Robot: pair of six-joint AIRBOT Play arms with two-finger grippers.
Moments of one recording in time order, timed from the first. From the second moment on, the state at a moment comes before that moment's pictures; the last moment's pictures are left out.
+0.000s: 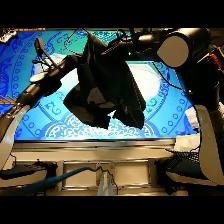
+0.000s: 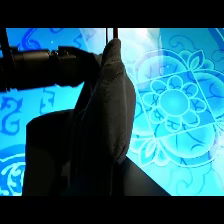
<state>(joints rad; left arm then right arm) -0.17 -1.41 1.09 -0.21 -0.28 -0.50 0.62 -1.37 1.91 -1.48 1.20 1.48</state>
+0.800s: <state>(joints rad) 0.15 -1.47 1.09 -0.29 -0.71 -0.62 0.62 -1.28 1.91 -1.47 1.32 1.42</state>
